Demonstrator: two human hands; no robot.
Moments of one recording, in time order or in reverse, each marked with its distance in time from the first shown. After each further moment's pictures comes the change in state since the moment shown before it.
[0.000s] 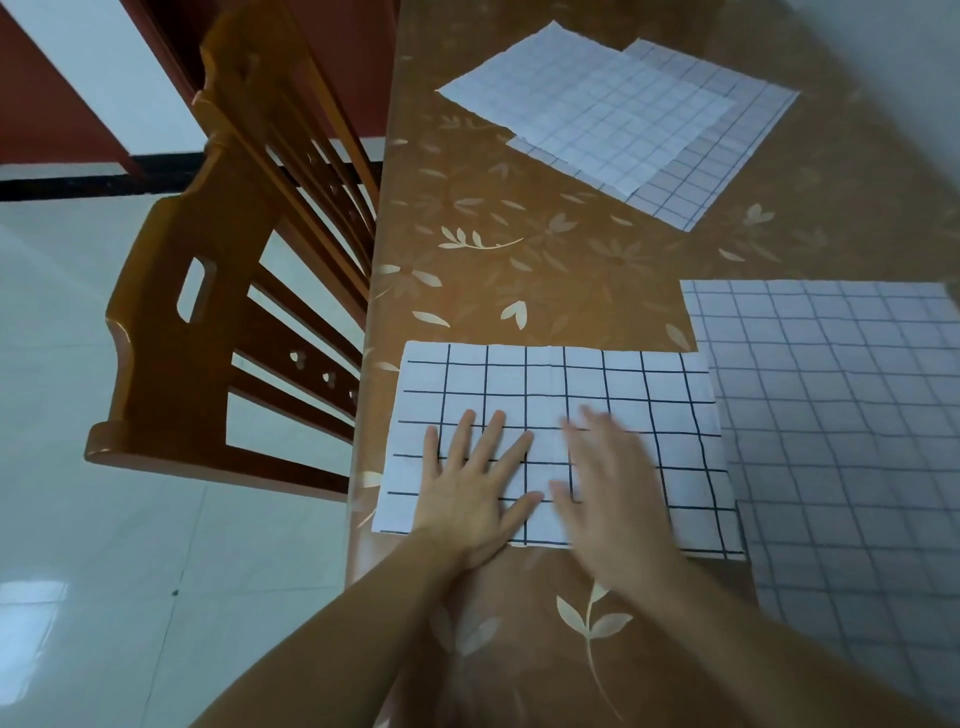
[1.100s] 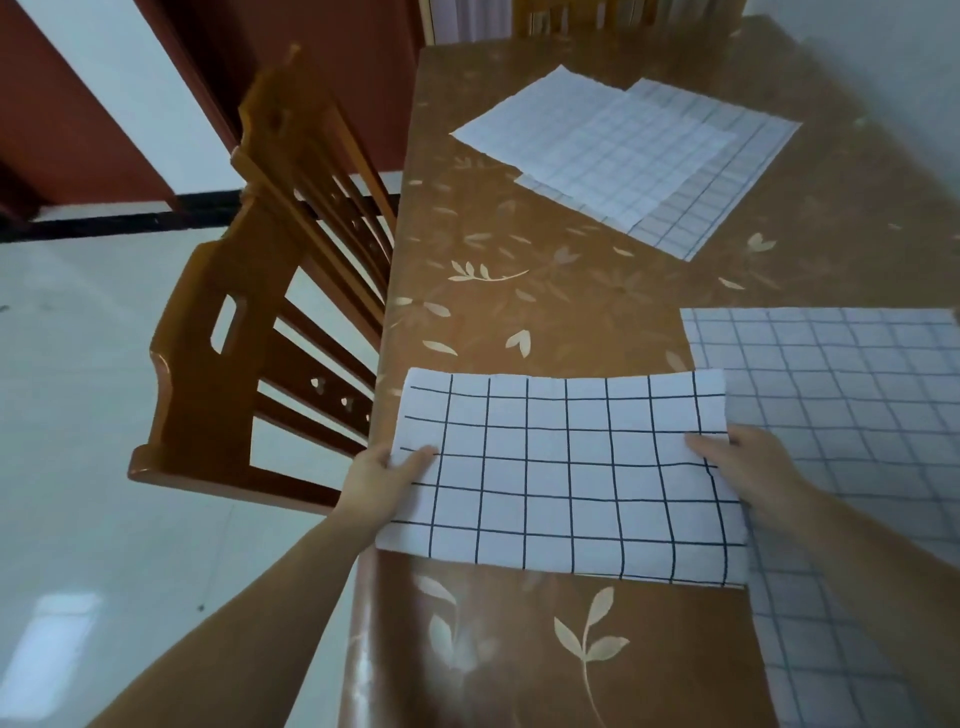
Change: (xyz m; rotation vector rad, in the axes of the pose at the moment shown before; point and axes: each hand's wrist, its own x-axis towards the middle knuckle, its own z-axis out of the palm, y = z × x) left_hand -0.012 -0.067 -0.051 -1.136 0.194 -0.592; right_hand 0.051 0.124 -0.053 0.712 -0.122 0.699
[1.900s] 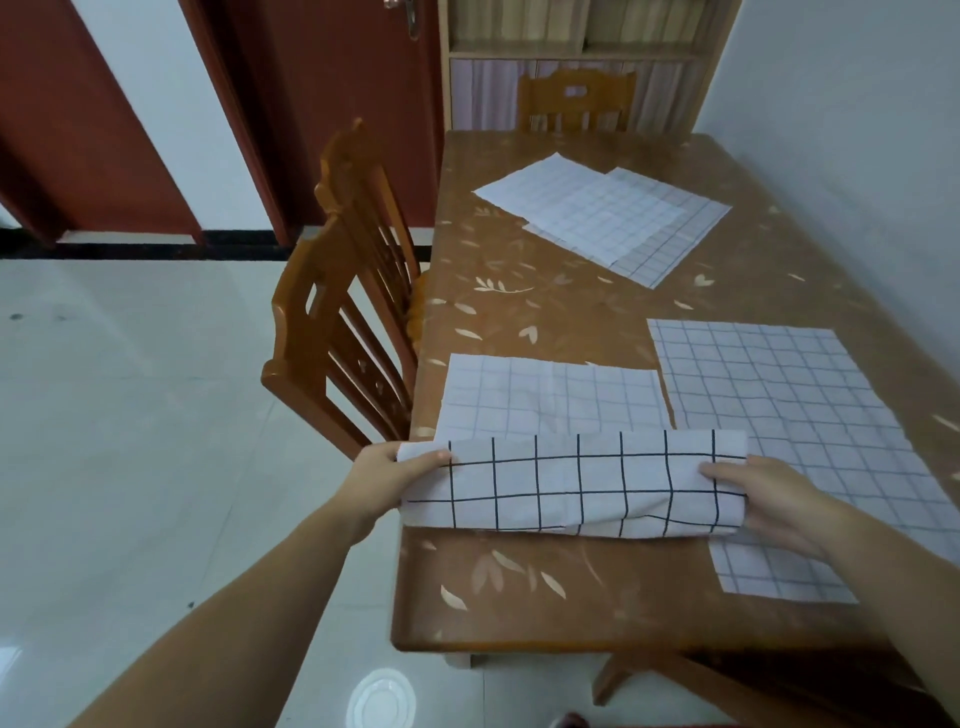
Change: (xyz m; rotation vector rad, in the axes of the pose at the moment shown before) left_hand -0.135 -0.024 -0.061 -0.115 -0.135 0.059; right_hand -0.180 0.014 -0.039 0.317 -0.168 0.116
